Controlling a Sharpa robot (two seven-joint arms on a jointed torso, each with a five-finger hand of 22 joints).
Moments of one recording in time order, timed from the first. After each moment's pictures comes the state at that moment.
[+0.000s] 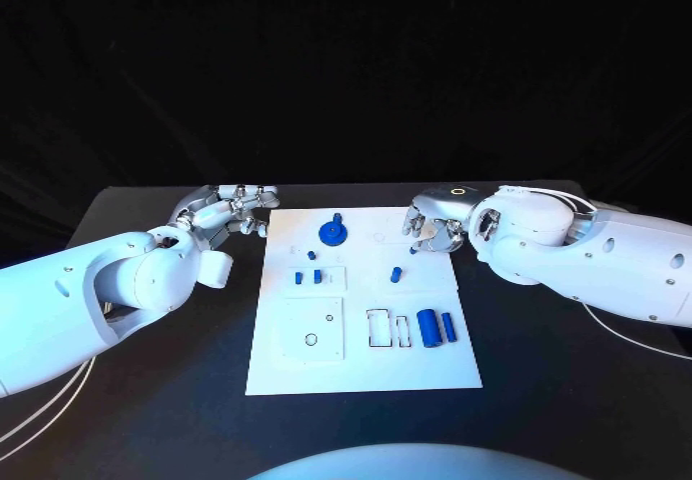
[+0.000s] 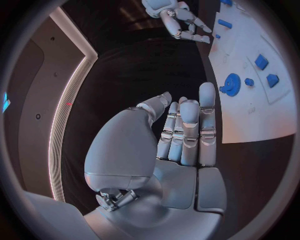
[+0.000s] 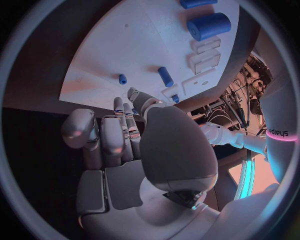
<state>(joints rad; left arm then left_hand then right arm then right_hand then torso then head) 1.19 -0.86 -0.03 1.50 0.00 -0.26 0.27 1.32 -0.13 0.47 0.00 0.11 1.03 0.17 0.12 0.08 1.14 0.10 0.21 0.08 1.27 0.01 1.08 0.62 0.16 1.20 0.12 0.63 0.88 1.21 -0.91 -0.02 1.57 -1.72 -0.11 -0.19 1.41 -0.15 0.40 0.05 0.12 1.10 0.13 0.07 0.07 1.14 0.06 0.06 0.15 1.47 -0.01 1.22 1.10 0.11 1.34 0.09 1.21 0.94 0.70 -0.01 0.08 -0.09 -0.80</state>
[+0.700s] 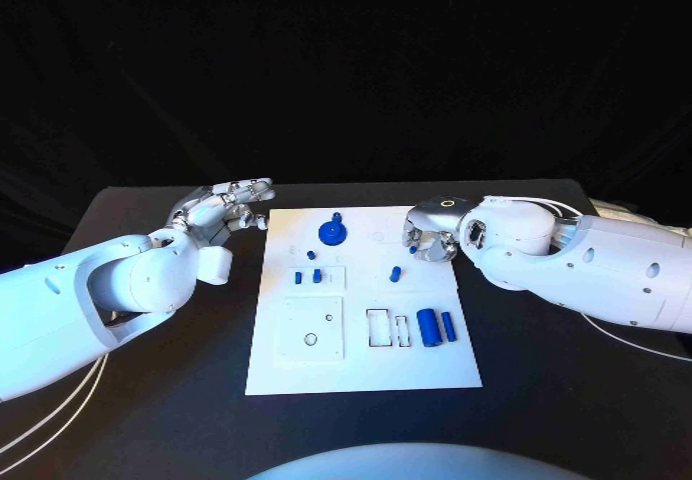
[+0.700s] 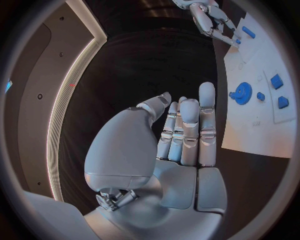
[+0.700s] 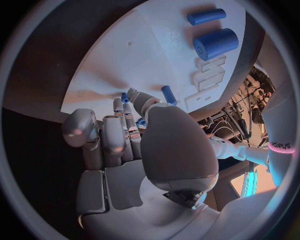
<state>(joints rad) 1.19 -0.88 -0.03 1.54 0.17 -0.27 0.33 1.32 -0.13 0.46 0.00 0.11 1.03 0.17 0.13 0.08 1.14 0.10 0.22 0.09 1.26 0.01 1.07 0.60 0.16 1.20 0.12 0.62 0.87 1.19 -0.87 -0.02 1.54 -1.80 -0.03 -0.22 1.40 -0.16 0.45 0.05 0.12 1.10 0.12 0.07 0.07 1.13 0.07 0.07 0.10 1.46 -0.01 1.21 1.09 0.11 1.34 0.09 1.20 0.93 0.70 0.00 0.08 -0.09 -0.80</state>
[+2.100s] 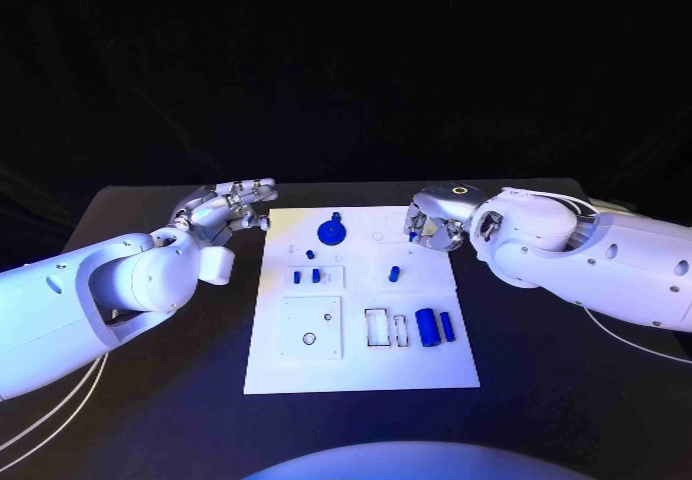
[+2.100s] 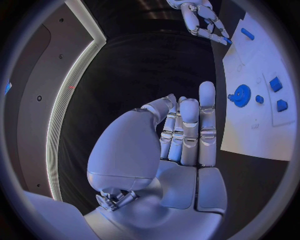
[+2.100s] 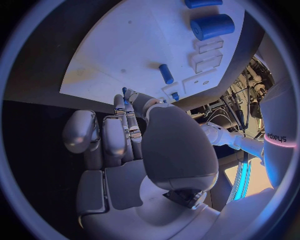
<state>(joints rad) 1.19 -0.88 -0.03 1.54 0.15 -0.27 0.32 1.37 -0.09 0.45 -0.03 0.11 1.04 0.16 0.14 0.08 1.13 0.09 0.25 0.09 1.26 0.01 1.08 0.60 0.16 1.20 0.11 0.60 0.86 1.19 -0.93 0.00 1.61 -1.76 -0.17 -0.20 1.38 -0.12 0.51 0.01 0.14 1.19 0.12 0.09 0.10 1.26 0.05 0.08 0.07 1.47 -0.02 1.23 1.11 0.11 1.37 0.08 1.23 0.98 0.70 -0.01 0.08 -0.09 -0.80</state>
